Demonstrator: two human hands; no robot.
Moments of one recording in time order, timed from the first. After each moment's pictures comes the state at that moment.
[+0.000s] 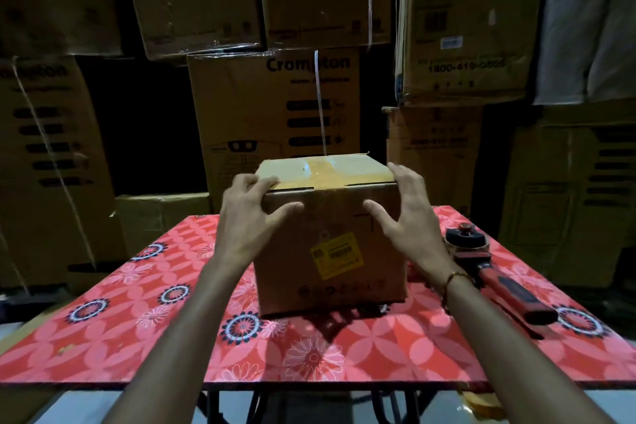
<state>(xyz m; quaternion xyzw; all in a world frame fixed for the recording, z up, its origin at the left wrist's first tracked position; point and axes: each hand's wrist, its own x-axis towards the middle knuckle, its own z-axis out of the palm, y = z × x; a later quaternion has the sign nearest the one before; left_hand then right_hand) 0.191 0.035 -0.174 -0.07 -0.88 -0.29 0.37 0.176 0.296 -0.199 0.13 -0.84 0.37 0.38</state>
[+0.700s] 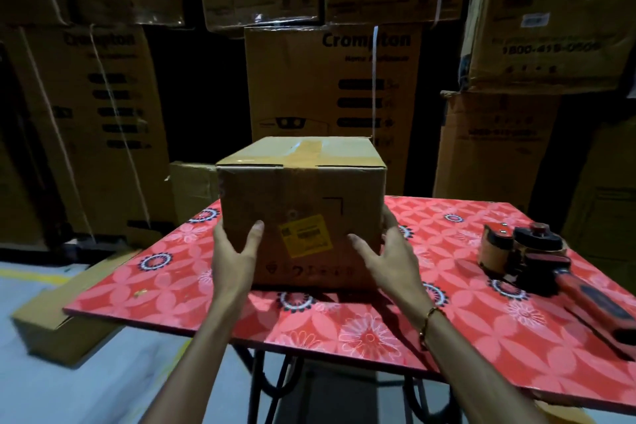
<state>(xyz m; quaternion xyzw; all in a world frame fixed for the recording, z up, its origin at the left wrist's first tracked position) 0.223 -0.057 -0.283 0.12 -0.71 -0.61 0.34 0.185 0.181 -0.272 0.14 -0.82 0.51 0.21</state>
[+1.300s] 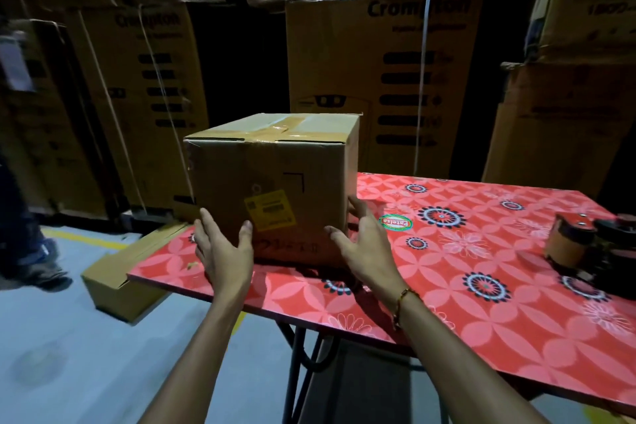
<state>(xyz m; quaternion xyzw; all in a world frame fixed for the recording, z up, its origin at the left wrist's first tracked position) 0.241 -0.126 -0.310 0.27 -0.74 -0.47 0.40 0.184 0.079 -0.285 0.22 -0.81 0.53 0.14</state>
